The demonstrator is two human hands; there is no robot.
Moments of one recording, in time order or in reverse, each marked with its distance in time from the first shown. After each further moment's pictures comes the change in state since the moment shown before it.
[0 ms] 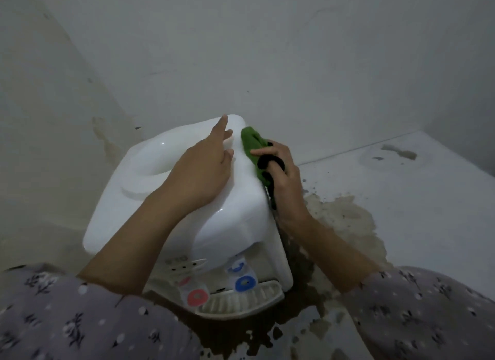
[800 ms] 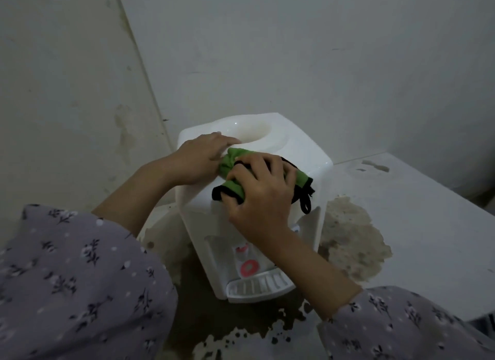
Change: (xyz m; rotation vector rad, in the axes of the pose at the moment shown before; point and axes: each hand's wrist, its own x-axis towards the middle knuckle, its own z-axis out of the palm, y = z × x) left_hand -0.041 -0.142 -0.063 0.176 -0.156 0.285; right_hand -0.102 -0.010 0.164 -1.237 0.240 -0.764
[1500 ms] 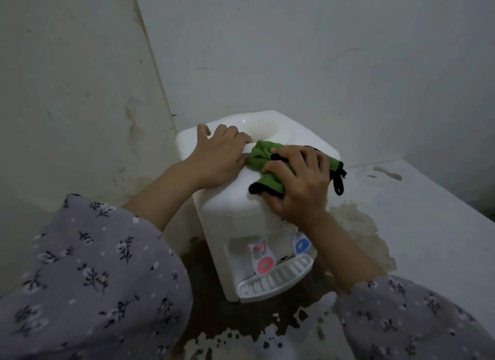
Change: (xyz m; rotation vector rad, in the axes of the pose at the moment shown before) left_hand 0.021 0.019 0.018 0.267 0.173 -0.049; right_hand 0.019 0.088 0.004 -0.008 0.096 -0.355
